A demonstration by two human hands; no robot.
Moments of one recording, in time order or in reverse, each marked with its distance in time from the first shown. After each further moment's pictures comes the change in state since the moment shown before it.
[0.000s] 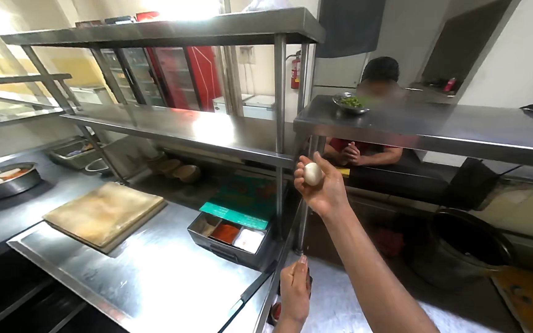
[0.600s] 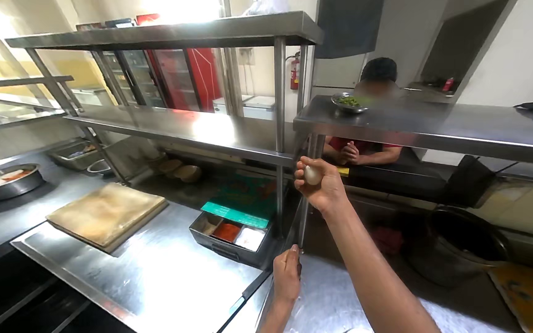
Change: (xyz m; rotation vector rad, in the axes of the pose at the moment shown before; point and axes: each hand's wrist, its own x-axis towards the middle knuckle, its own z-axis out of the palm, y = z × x) left_hand 0.022 -0.005 -0.018 0.150 0.040 0.090; right_hand 0.000 -0.001 -0.001 -0.031 -0.012 0.025
